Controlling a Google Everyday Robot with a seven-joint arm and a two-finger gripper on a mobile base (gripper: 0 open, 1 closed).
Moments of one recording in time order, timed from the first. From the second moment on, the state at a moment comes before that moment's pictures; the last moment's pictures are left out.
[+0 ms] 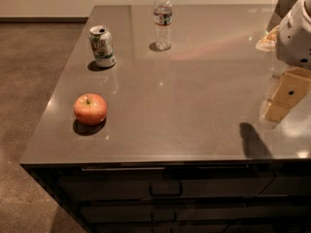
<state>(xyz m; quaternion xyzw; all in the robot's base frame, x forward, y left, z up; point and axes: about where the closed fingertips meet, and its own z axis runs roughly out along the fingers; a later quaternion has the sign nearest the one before) 0.438 -0.217 0.976 -0.60 0.78 -0.03 0.16</state>
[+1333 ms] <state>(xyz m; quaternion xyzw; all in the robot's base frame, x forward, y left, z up) 0.505 -0.146 0.972 -0.64 0.72 0.06 0.25</state>
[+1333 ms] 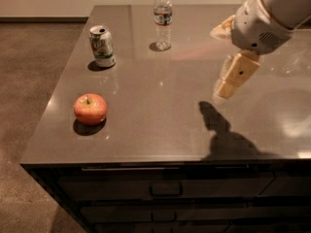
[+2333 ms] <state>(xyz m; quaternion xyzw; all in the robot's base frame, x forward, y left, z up) 0.525 0.004 0.937 -0.69 0.65 0.13 0.28</state>
